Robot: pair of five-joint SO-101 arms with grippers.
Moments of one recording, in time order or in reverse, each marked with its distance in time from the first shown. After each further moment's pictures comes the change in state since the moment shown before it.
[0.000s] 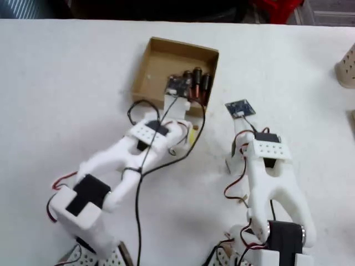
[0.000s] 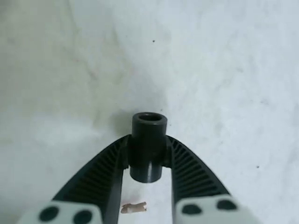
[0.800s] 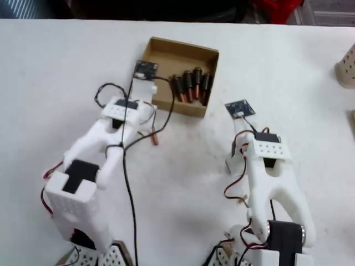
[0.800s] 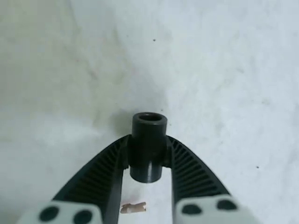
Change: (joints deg) left arm -15.6 6.7 -10.9 10.5 0.4; right arm 0.1 0.0 0.0 0.0 0.4
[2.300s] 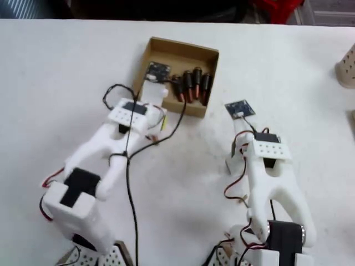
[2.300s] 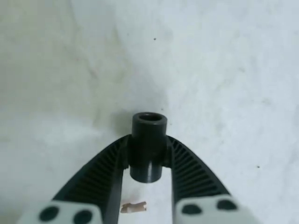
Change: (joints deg) left arm 4.8 -5.2 2.8 2.0 -4.8; right arm -0.1 0.0 0.2 0.0 0.0
